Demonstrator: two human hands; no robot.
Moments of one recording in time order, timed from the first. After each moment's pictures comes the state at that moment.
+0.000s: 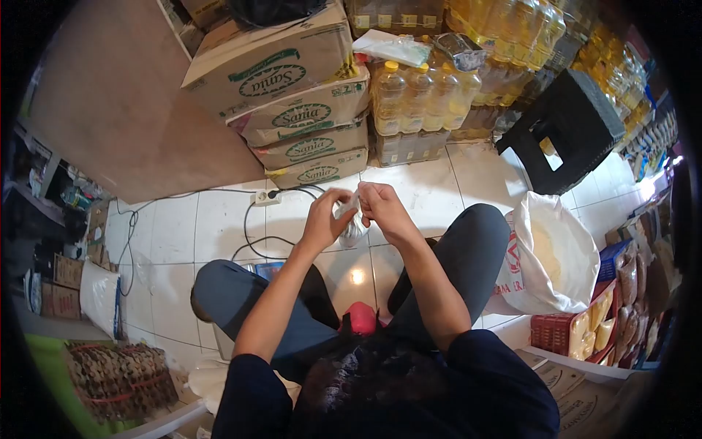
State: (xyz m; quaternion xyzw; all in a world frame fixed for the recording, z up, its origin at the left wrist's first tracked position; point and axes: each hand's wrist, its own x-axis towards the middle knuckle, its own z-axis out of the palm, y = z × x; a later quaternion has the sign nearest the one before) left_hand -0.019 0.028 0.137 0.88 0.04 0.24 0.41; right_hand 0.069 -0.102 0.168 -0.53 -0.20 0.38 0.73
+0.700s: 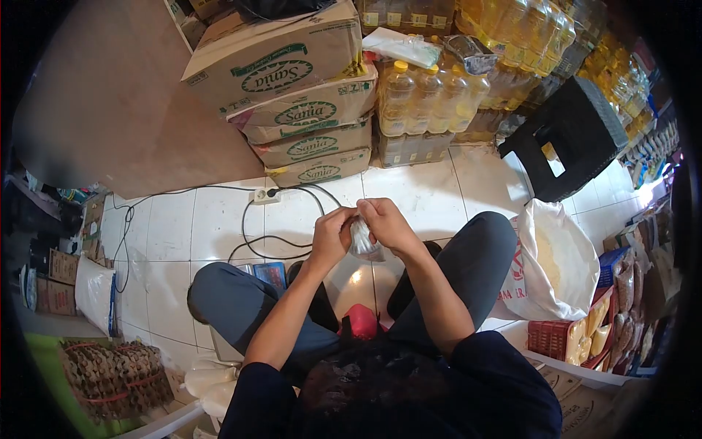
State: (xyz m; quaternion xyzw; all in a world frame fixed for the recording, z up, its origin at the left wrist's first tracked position) left_hand -0.030 0.013 0.126 0.85 0.05 0.30 0.43; right_hand 0.063 -0.099 0.147 -0.67 -0.27 0.35 0.60
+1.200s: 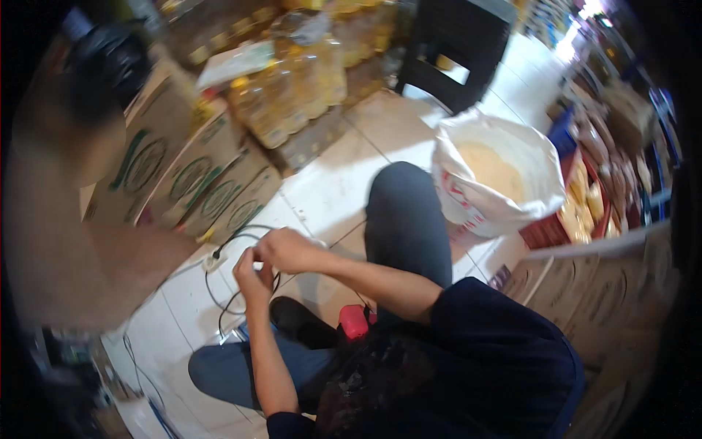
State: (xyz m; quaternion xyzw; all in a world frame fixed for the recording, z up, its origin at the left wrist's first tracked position) left_hand -0.034 0.038 0.120 0.91 0.04 0.21 0.35; right_hand 0.051 -0.082 0.136 -0.79 -0.36 0.18 0.46
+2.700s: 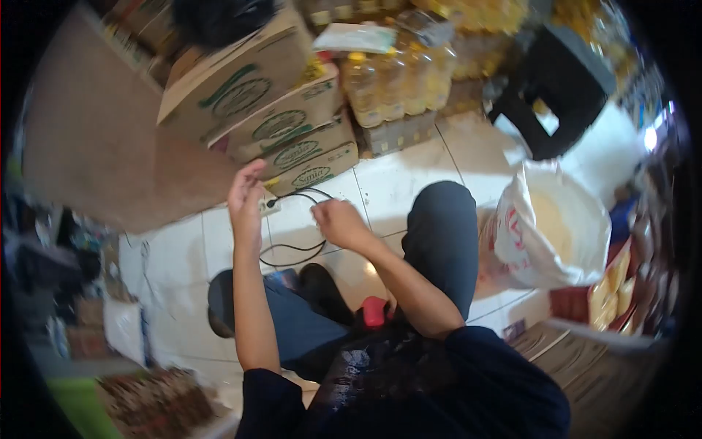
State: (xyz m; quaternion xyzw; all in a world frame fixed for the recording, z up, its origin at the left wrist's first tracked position) left_hand -0.035 0.093 0.219 0.71 0.15 0.30 0.62; right_hand 0.039 -0.060 0.138 -0.76 -0.37 0.13 0.51
